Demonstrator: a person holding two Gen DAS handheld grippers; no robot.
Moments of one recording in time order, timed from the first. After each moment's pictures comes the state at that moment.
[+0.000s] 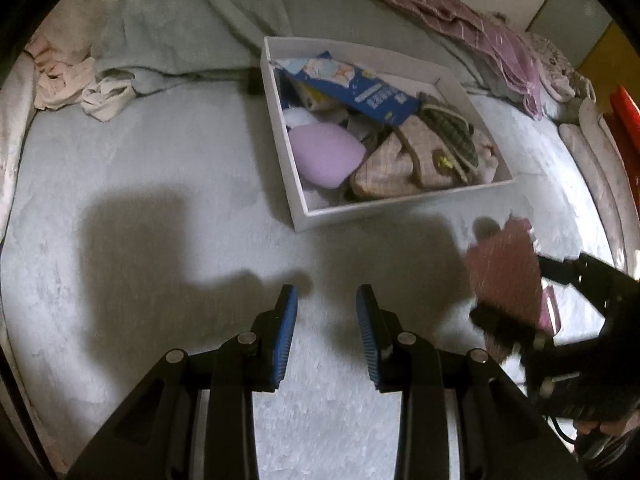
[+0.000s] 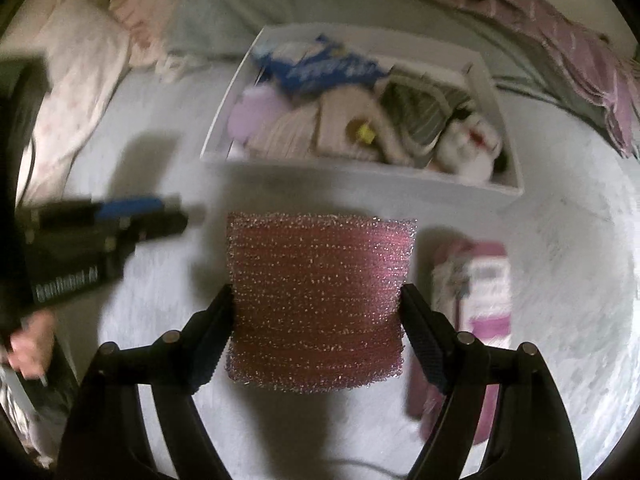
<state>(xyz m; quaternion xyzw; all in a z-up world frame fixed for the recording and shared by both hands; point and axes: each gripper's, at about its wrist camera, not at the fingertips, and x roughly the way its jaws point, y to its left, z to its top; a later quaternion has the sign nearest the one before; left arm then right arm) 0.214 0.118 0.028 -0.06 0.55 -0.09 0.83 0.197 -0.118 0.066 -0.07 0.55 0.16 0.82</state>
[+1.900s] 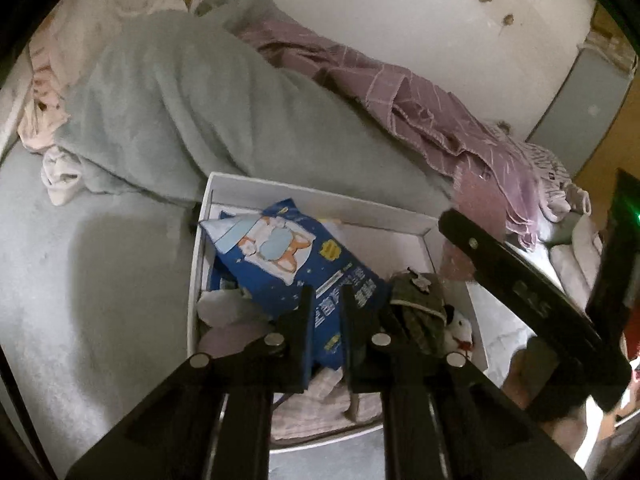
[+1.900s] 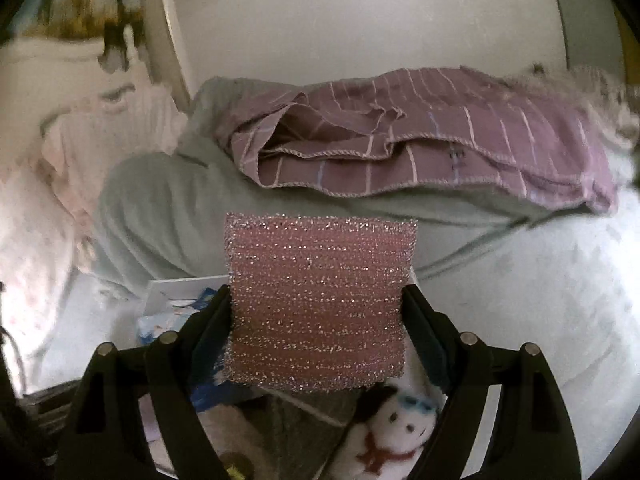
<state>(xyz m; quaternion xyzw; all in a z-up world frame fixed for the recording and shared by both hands) 0.319 0.089 0.043 -0.17 0.41 -0.07 0.89 0.358 -0.130 0.083 0.03 0.33 0.09 0.94</state>
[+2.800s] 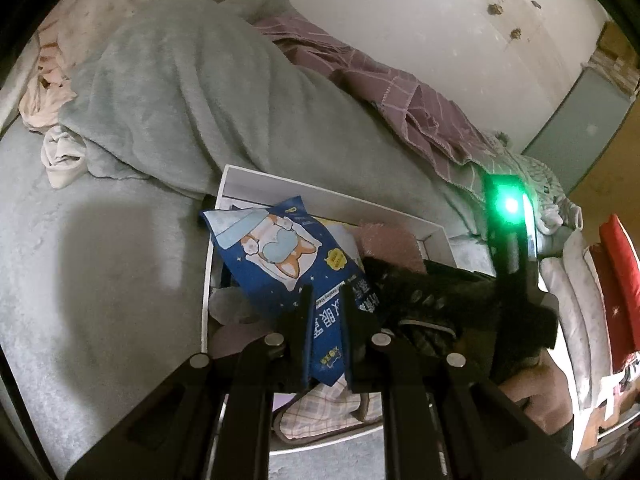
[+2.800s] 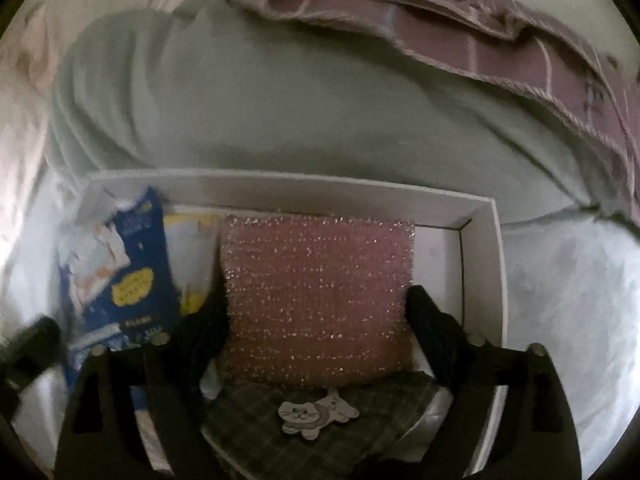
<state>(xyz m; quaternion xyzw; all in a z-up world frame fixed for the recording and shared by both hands) 0.317 0.105 0.039 -0.20 0.40 -0.08 0.89 0.427 -0.110 0.016 -0.04 0.51 0.15 0.85</state>
